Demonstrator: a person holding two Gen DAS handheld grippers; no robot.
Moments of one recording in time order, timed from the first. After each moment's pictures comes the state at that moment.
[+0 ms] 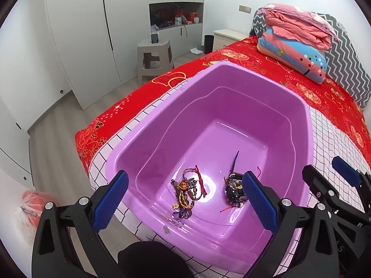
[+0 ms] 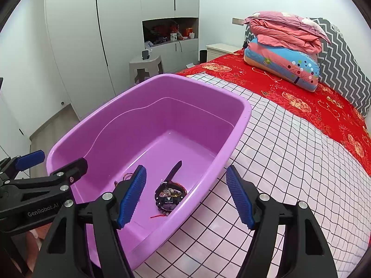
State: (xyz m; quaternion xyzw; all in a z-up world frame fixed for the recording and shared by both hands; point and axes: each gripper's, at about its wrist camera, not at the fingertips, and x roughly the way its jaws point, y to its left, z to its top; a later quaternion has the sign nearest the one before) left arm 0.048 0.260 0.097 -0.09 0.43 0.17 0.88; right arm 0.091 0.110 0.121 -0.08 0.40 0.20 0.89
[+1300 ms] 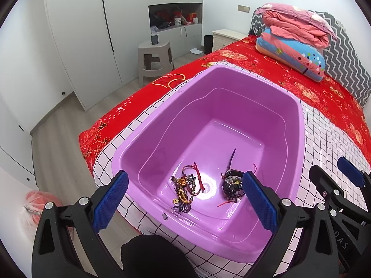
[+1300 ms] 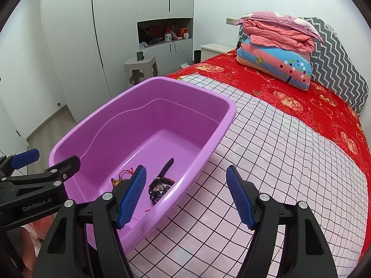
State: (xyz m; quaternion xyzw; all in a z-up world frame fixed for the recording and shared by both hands) left arm 0.038 0.250 0.112 -0.08 0.44 0.17 0.88; right arm 0.076 0.091 0.135 -0.08 0.40 0.18 0.90
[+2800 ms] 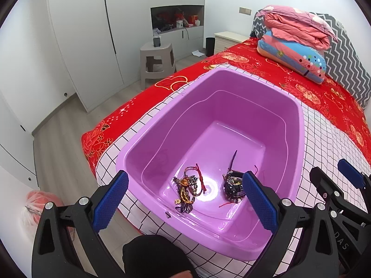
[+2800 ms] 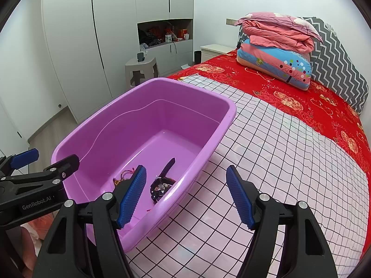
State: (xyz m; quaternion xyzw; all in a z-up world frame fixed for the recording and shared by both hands) left arm 0.032 0.250 0.117 -0.08 0.43 0.18 0.88; right arm 0.072 0.093 0.139 -0.08 0.40 0.18 0.90
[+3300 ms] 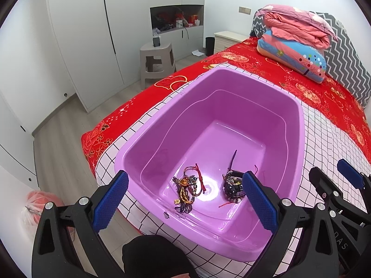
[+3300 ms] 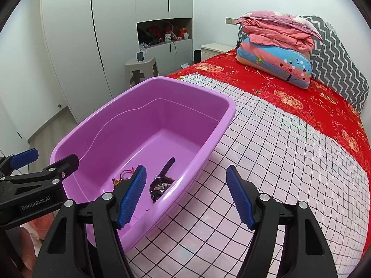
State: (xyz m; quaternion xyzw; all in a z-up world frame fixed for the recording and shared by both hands) left arm 0.034 0.249 0.117 -0.08 0.43 0.18 0.88; right arm 0.072 0.093 0.136 -0.07 0.40 0.18 0.90
